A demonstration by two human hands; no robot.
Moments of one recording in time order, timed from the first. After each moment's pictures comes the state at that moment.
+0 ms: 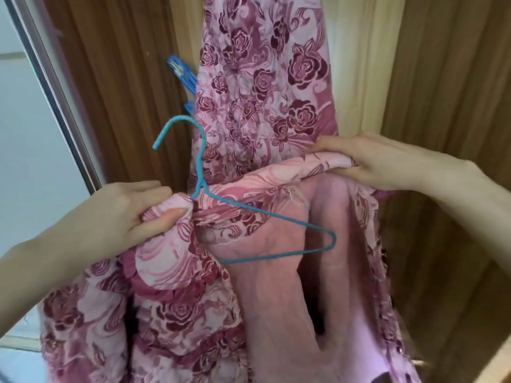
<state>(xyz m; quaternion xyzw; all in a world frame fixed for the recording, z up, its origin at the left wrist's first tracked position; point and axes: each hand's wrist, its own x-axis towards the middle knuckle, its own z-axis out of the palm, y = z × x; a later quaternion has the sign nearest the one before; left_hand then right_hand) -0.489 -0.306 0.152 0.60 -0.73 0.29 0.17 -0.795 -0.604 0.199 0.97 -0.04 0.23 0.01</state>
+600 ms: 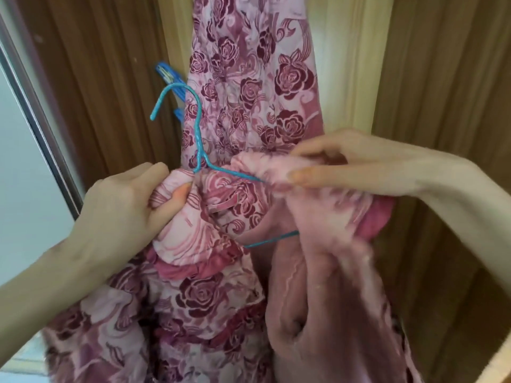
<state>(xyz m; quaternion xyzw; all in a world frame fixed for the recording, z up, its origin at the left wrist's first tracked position) -0.534 -0.338 0.159 0.65 -0.58 0.41 0.27 -0.806 -0.547 0.232 0.95 -0.05 0.17 -0.25</state>
